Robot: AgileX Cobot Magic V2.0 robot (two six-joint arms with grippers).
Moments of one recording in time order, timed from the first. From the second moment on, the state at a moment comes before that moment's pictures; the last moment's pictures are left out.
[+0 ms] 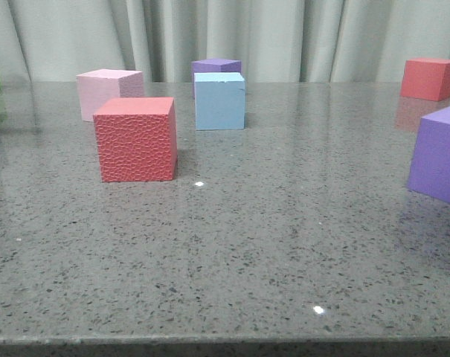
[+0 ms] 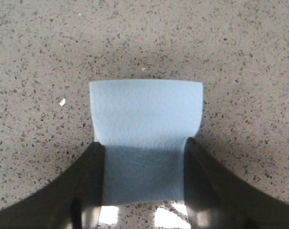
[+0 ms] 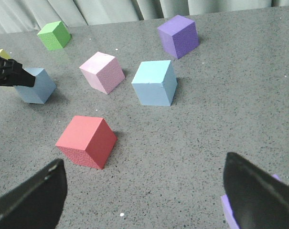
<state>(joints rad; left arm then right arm) 0.03 1.69 -1.39 -0.01 0.79 -0.10 0.56 0.74 -0.80 -0.01 0.47 0.39</state>
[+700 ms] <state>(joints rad) 0.03 1.68 -1.40 -0.08 0.79 -0.10 0.56 0.74 -0.80 -0.01 0.47 0.39</state>
